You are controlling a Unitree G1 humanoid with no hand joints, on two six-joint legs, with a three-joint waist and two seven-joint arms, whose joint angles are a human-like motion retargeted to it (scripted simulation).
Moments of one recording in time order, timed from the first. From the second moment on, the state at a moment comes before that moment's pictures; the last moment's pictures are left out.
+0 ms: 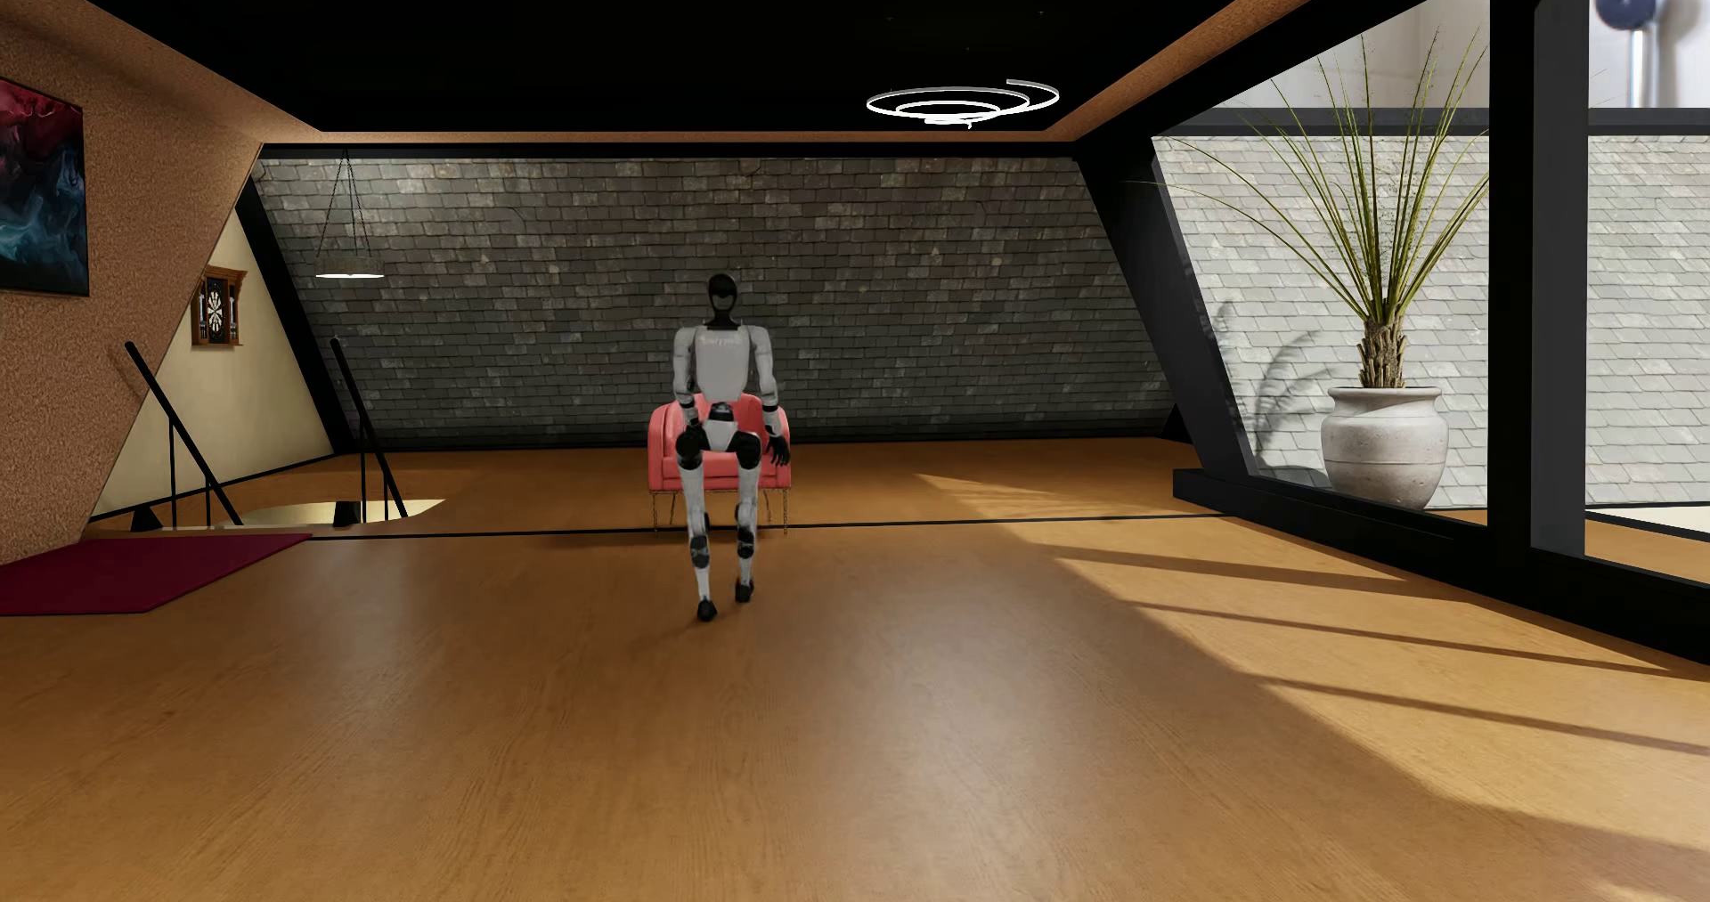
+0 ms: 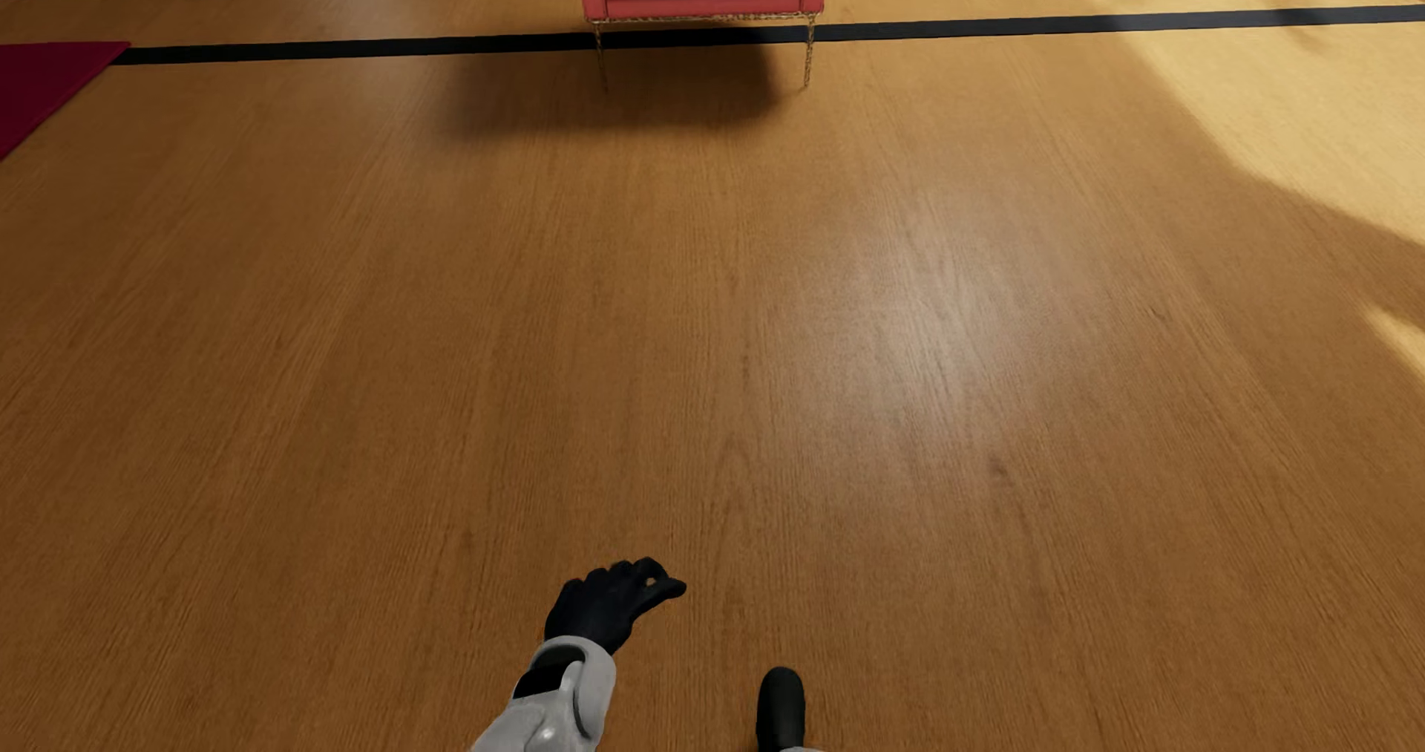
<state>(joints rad) 0.06 -0.53 -0.04 -0.21 -0.09 -0.08 -0.01 -0.07 0.00 0.33 0.21 -0.20 0.22 -0.27 -0.06 0.06 -0.14 0.07 0.16 -0.36 0.07 0.86 0.73 0.88 -0.79 0.04 0.16 0.27 -0.09</state>
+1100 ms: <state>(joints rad) -0.27 -0.31 0.04 -0.17 -0.15 -0.06 0.11 -0.02 0.00 0.38 1.25 0.01 0.11 -0.08 0.15 0.06 -0.20 0.09 0.22 -0.27 0.21 0.99 0.82 0.89 -0.88 0.12 0.11 0.20 -0.03</state>
